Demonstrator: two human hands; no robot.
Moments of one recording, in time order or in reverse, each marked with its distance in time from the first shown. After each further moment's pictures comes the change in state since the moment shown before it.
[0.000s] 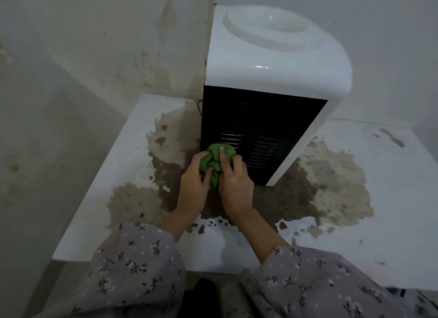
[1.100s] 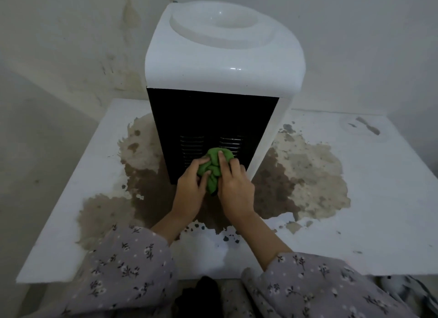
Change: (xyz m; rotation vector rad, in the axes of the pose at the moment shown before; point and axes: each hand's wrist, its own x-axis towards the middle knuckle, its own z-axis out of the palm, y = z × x) left_hand 0.001 0.018 0.049 0.019 -0.112 0.100; right_hand -0.007 0.055 -0.031 -0.106 0.075 0.021
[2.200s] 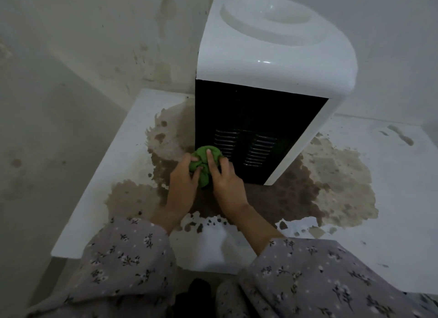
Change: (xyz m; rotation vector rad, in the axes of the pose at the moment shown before) left_hand -0.002 -0.036 -0.059 0.179 0.167 -0.092; right_hand 0.000 -0.051 0.046 0.102 -0.117 -0.272
